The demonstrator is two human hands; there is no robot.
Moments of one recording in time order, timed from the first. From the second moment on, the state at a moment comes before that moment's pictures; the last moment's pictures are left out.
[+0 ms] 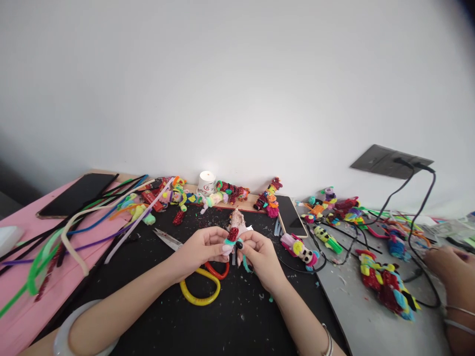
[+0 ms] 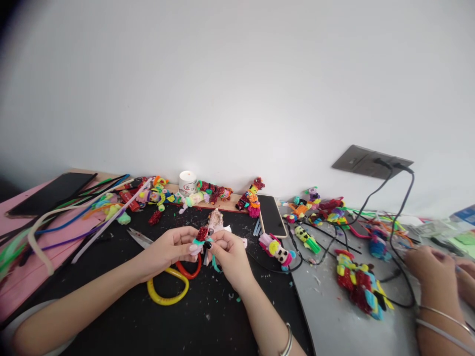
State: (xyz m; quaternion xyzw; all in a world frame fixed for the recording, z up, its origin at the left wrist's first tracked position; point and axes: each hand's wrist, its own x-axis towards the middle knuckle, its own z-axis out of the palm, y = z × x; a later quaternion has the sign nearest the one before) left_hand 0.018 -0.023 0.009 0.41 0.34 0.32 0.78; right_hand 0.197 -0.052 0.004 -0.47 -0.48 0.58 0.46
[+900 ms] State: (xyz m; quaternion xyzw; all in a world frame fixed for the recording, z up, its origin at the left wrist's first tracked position) left_hand 0.017 -0.023 0.013 0.43 0.35 0.31 0.77; right_hand 0.197 -0.052 0.002 -0.46 -0.47 0.59 0.47
